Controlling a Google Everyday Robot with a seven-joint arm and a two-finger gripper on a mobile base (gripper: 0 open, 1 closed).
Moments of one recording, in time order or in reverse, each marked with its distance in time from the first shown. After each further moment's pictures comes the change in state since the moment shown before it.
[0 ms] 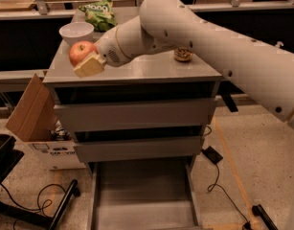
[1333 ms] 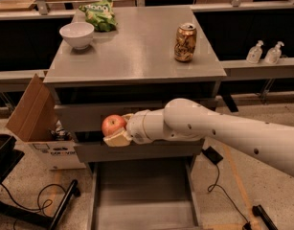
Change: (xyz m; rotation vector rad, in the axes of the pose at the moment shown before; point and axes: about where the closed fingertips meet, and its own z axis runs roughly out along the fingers) arm 0.218 0.077 0.033 0.059 0.035 0.175
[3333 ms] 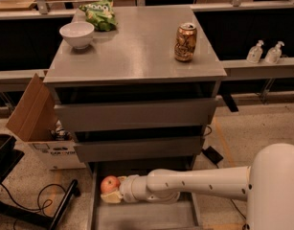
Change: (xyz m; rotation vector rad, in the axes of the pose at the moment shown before) arm 0.245 0.070 0.173 -0.075 0.054 0.289
